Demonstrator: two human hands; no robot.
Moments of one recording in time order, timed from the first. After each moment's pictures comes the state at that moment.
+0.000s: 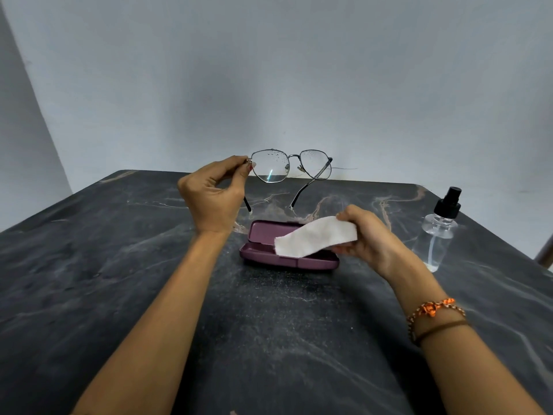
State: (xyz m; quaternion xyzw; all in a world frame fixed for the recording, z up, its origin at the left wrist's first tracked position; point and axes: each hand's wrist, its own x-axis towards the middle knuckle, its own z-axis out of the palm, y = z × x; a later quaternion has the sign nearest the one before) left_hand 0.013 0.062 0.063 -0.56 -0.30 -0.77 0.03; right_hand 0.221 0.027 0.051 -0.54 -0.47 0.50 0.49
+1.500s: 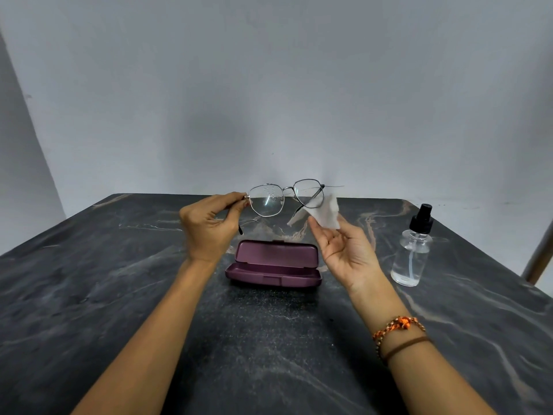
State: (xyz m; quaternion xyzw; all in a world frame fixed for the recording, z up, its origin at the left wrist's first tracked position) left_hand 0.019 0.056 0.060 -0.65 -0.29 -0.69 0.12; right_hand 0.208 0.016 0.059 -0.15 -0.20 0.67 0.70
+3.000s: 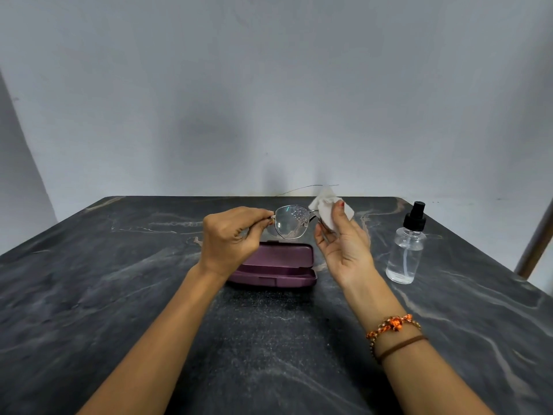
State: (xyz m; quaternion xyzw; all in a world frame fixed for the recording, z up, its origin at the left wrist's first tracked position) left_hand 0.039 0.042 0.058 -0.76 -0.21 -0.60 0.14; right_hand 0.202 0.018 0.063 -0.28 -0.20 0.55 0.77
